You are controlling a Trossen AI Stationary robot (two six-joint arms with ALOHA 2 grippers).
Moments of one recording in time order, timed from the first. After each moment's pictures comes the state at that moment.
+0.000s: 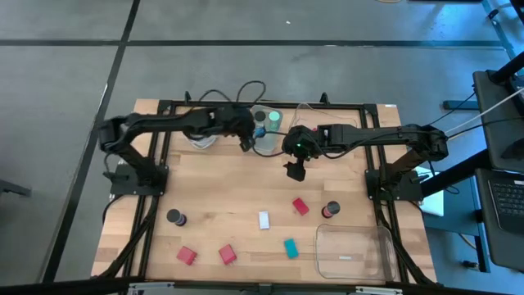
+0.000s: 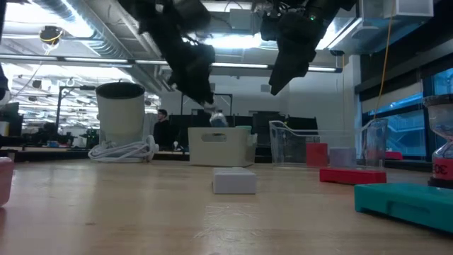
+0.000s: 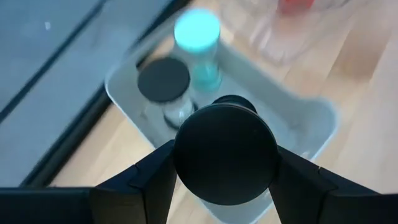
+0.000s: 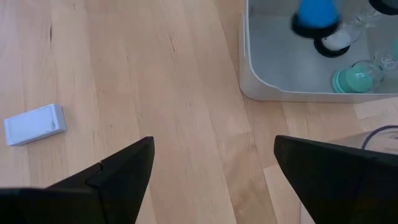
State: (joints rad) left arm 0.36 1.59 1.16 -0.44 -0.22 -0.10; right arm -0.08 1.54 1.22 -0.69 0.06 0.12
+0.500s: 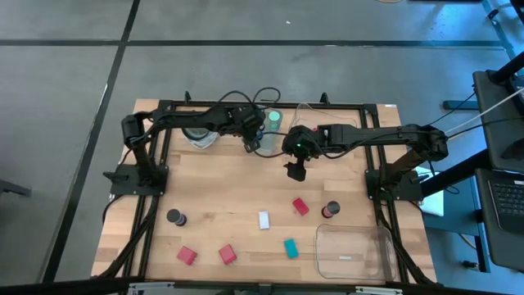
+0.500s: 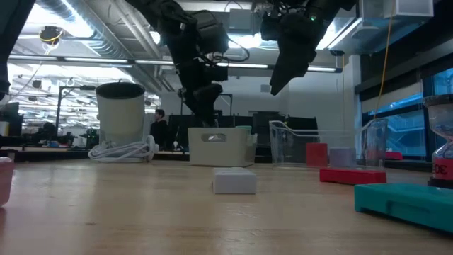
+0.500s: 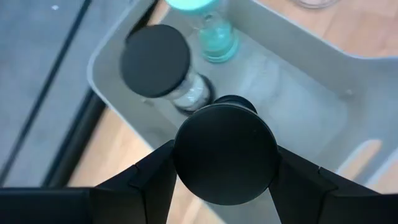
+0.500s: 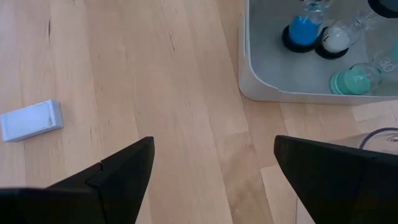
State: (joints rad) left arm 0.37 1.79 1.31 -0.56 -0.28 0.01; right arm -0.08 1.54 1.22 -0.69 0.06 0.09
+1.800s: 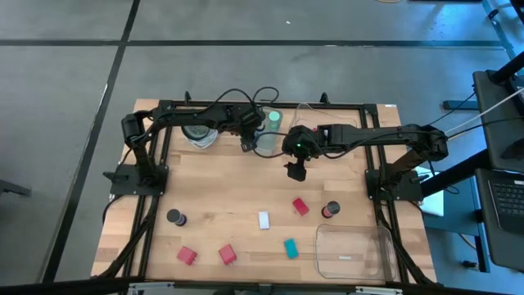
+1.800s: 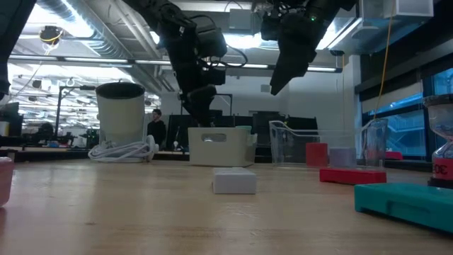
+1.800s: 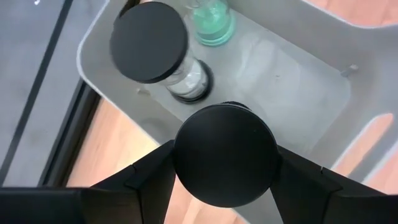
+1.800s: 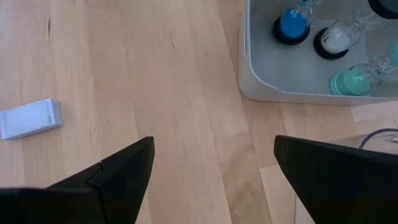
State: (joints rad) left arm 0.40 1.79 1.31 -0.60 -0.23 0.08; right arm -0.08 1.54 1.22 -0.69 0.06 0.09
